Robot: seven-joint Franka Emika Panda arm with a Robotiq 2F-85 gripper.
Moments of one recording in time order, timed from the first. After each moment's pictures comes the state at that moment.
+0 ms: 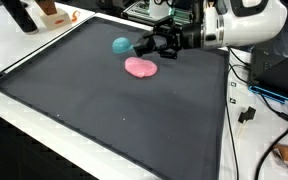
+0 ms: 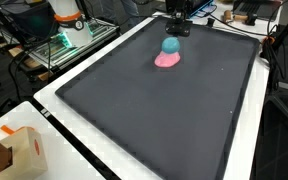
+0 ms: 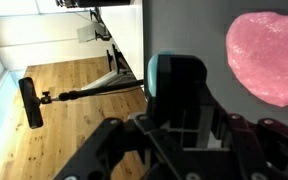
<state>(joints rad) 0.49 0.63 0.25 -1.77 -1.15 1.43 1.07</state>
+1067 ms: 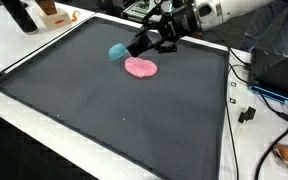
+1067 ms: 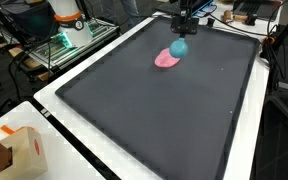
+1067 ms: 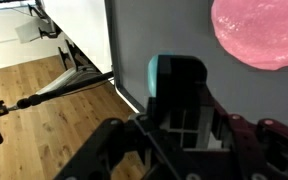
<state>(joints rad) 0.37 0.44 0.26 -1.88 -1.09 1.72 1.02</state>
